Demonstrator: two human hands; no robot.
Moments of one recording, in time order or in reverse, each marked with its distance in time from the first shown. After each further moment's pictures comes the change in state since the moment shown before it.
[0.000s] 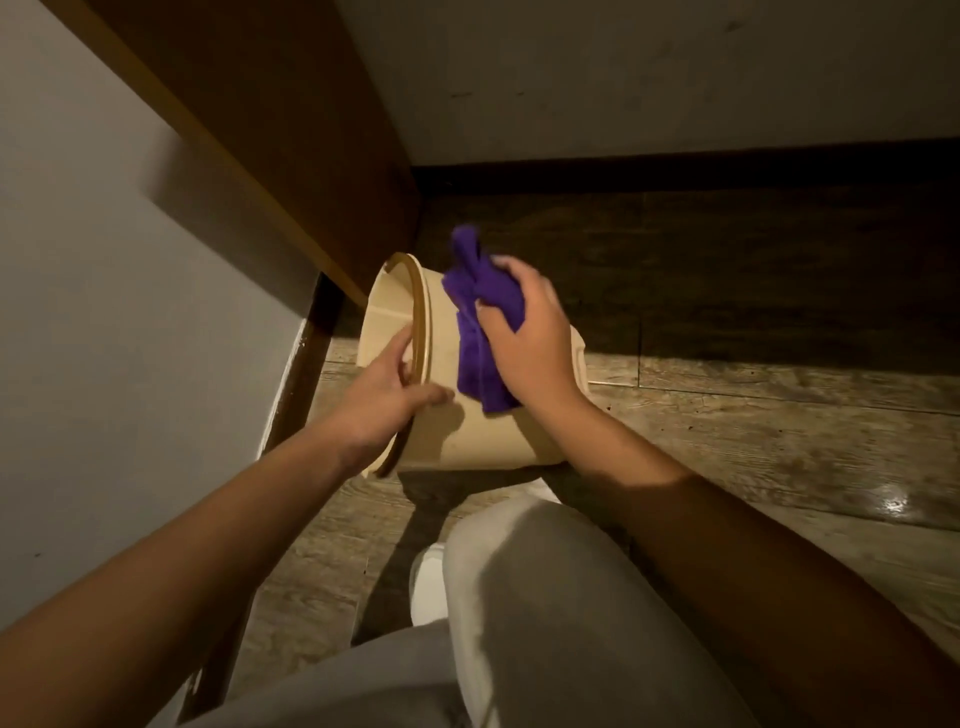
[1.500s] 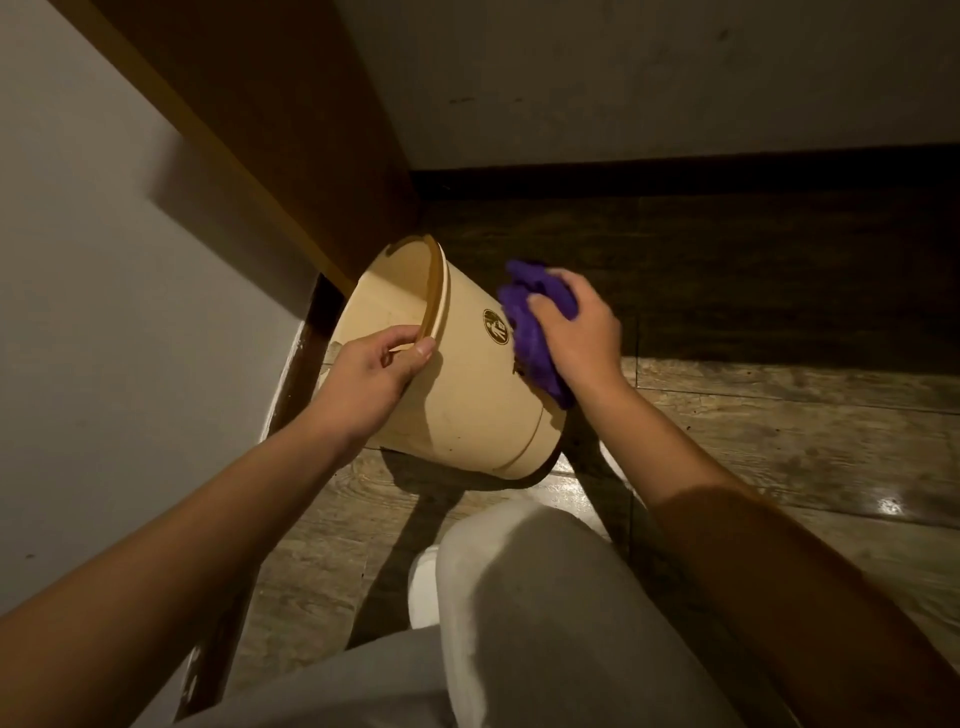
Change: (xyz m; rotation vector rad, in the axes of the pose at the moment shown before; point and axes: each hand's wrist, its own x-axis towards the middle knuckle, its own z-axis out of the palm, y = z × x) left_hand -0.002 0.004 -0.004 0.084 0.137 0.164; right_hand 0.023 0.050 -0.033 -0.010 0.027 0.256
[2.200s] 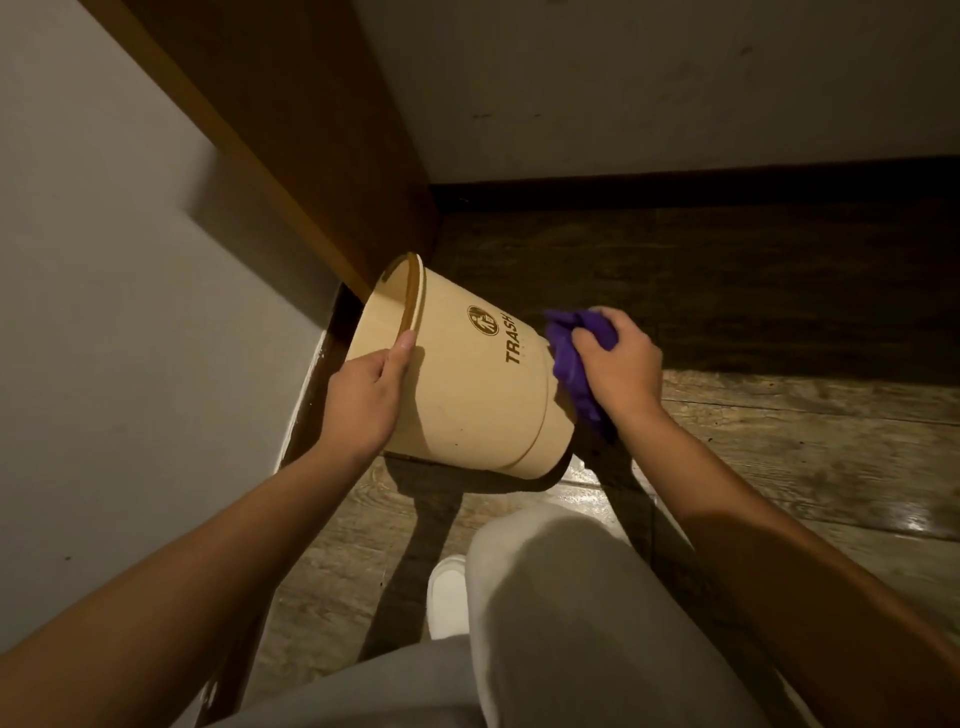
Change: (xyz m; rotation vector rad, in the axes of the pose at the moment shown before) left_hand 0.010 -0.030 -0.019 0.316 0.312 0.072; right_hand -0.014 0.008 -0.013 -0.206 0.089 0.070
